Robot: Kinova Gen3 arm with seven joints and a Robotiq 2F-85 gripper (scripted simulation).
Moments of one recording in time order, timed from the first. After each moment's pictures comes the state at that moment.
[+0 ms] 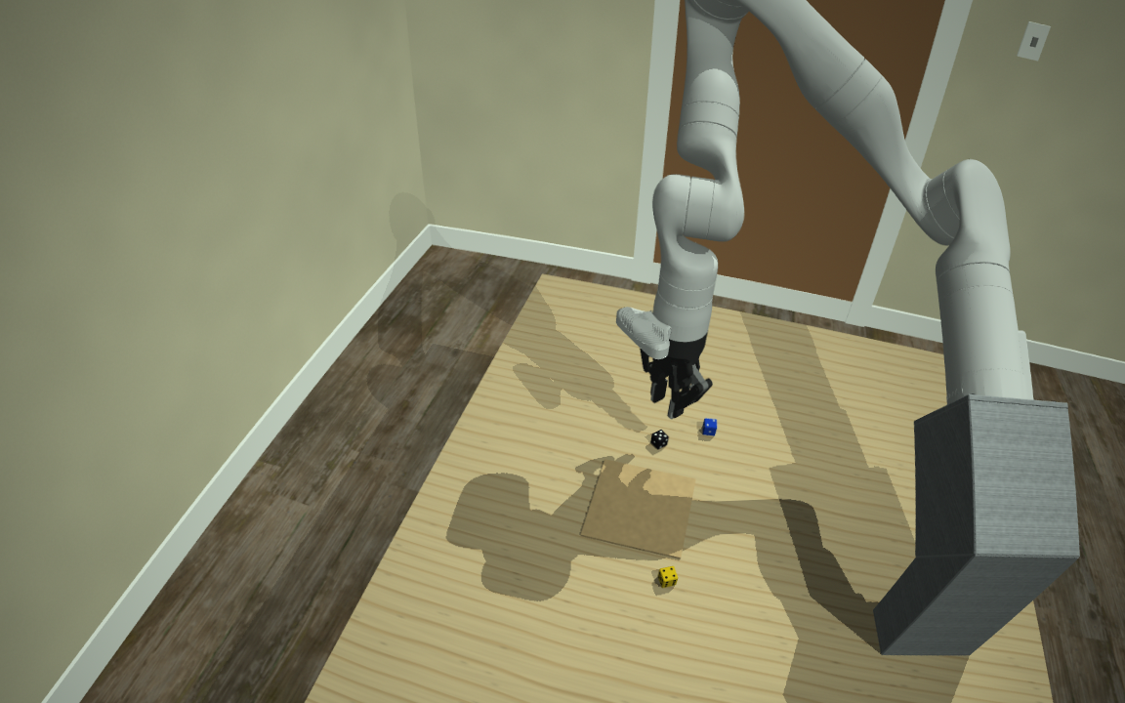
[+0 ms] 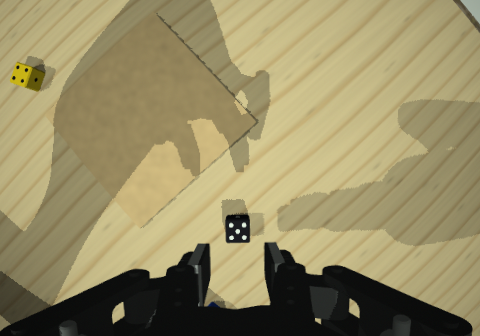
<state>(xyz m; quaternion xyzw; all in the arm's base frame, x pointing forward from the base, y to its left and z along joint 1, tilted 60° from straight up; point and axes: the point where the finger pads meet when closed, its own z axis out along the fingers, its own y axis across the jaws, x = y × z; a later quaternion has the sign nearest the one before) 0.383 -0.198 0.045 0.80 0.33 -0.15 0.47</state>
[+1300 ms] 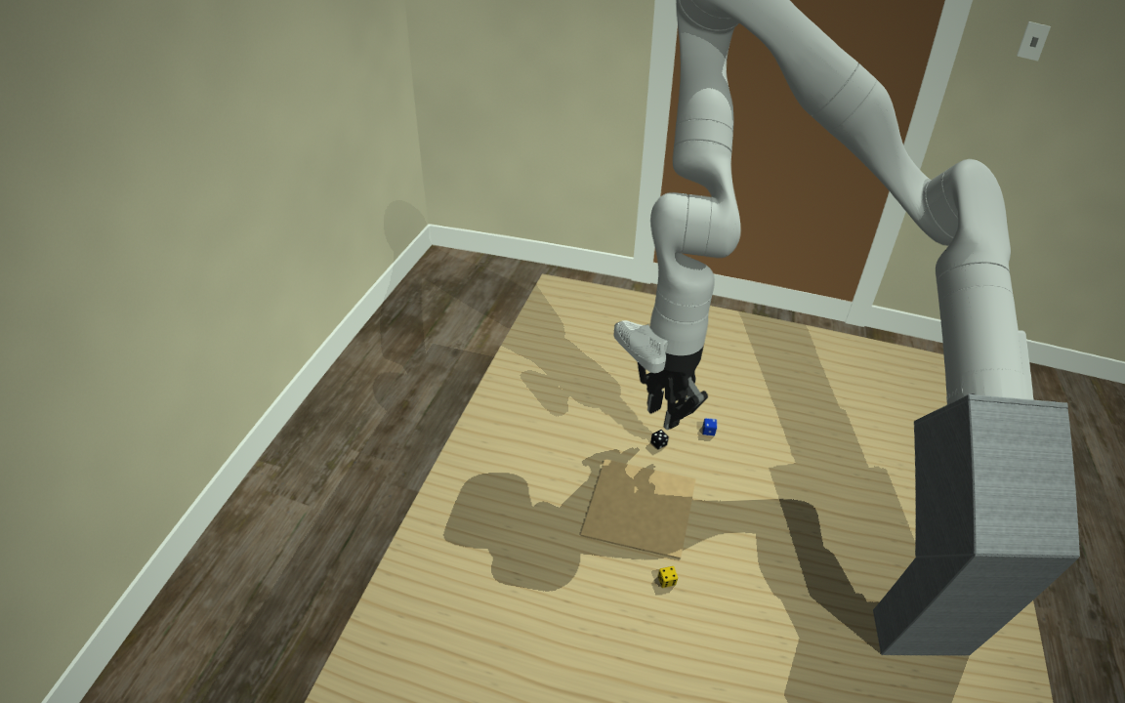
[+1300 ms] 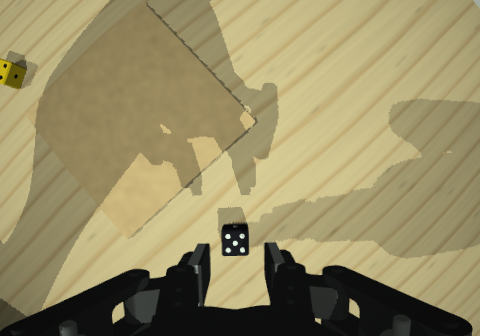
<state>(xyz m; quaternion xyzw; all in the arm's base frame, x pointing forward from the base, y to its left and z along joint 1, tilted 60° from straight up) 0.388 -0.217 0.033 0.80 0.33 -0.14 0.47</state>
